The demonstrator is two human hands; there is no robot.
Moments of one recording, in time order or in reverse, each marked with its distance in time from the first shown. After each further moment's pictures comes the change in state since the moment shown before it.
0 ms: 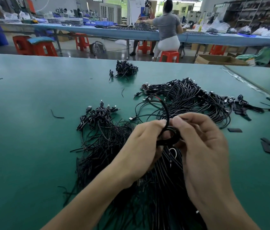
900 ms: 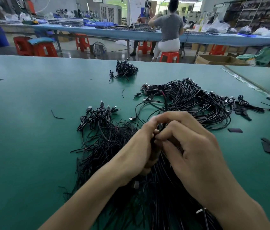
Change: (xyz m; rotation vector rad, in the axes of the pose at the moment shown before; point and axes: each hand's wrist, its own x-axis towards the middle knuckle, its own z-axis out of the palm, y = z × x) left_hand 0.004 -0.006 -0.009 0.052 -0.101 -0.156; right_hand 0.003 -0.013 -0.017 -0.942 -0.477 -0.557
